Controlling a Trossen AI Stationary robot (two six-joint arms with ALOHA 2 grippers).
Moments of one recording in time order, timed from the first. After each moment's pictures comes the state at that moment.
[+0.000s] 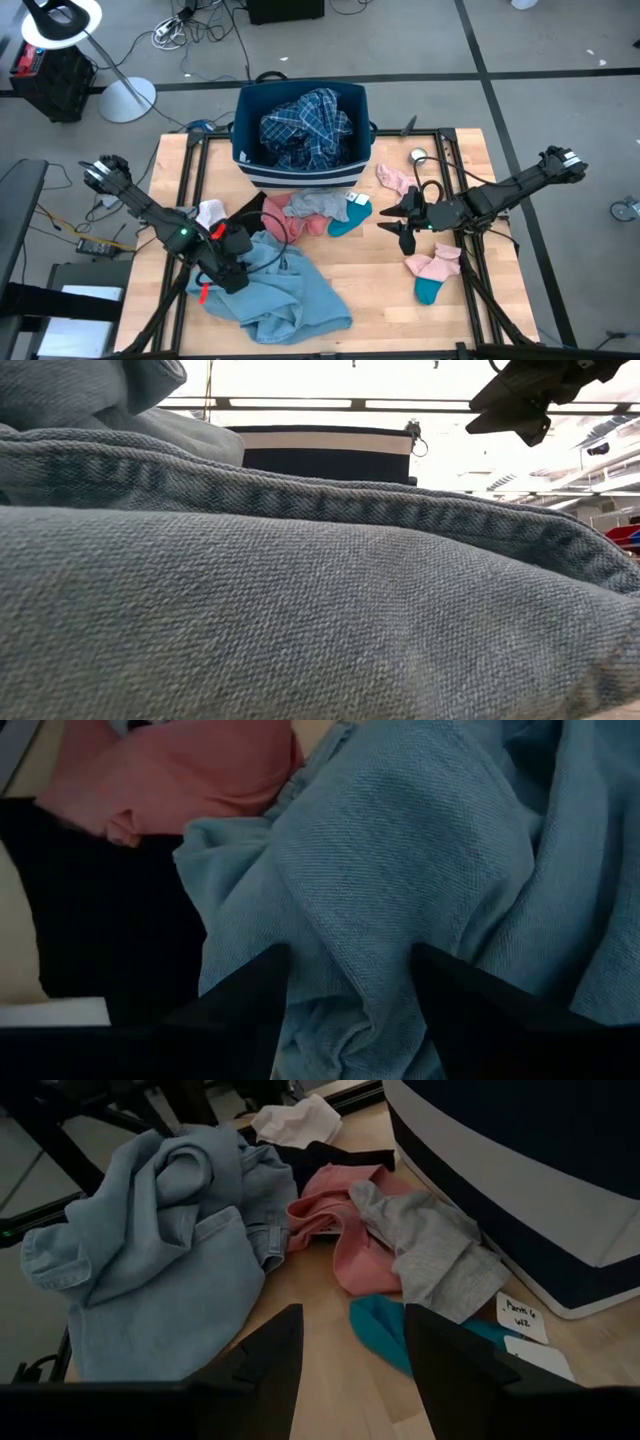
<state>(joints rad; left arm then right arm) -0.65 1.25 1.01 -0.99 -0.33 -0.99 0.39 0.88 0.64 -0.26 0.50 0.54</state>
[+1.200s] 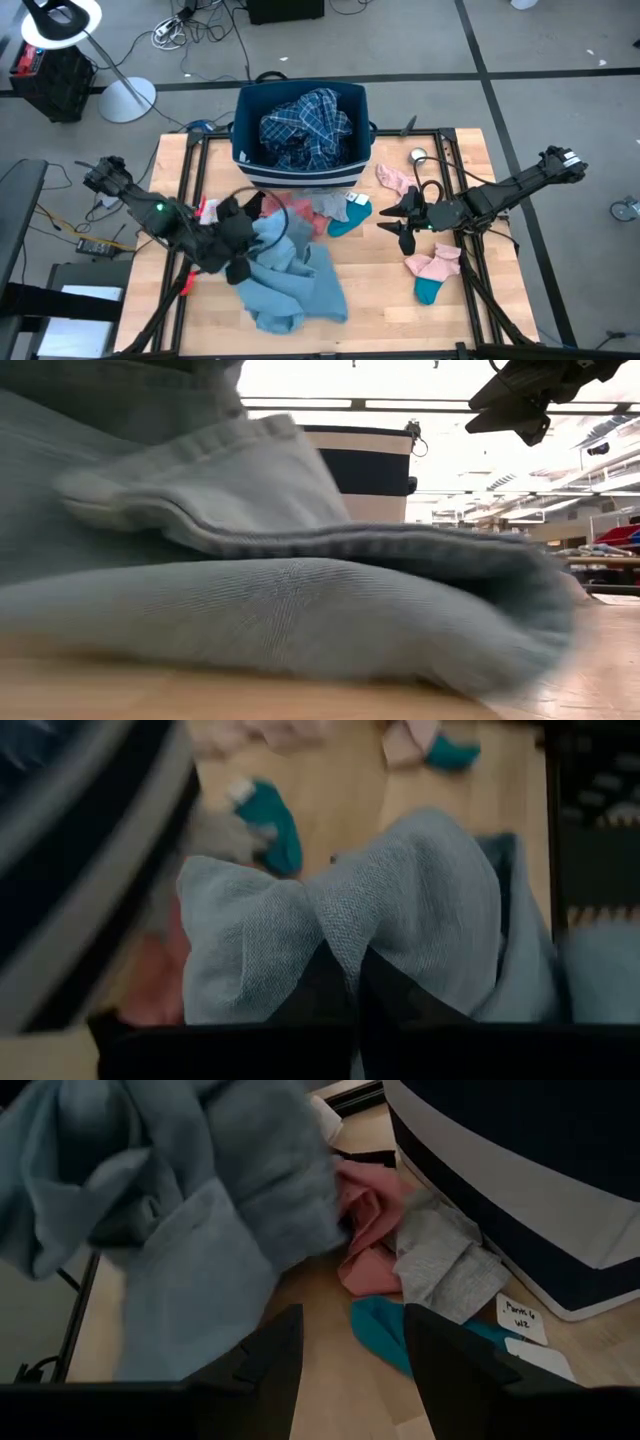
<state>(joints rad) -0.59 1.27 1.44 -1.08 -0.56 -0.70 0.39 0.88 0.64 -0.26 0.50 0.54</state>
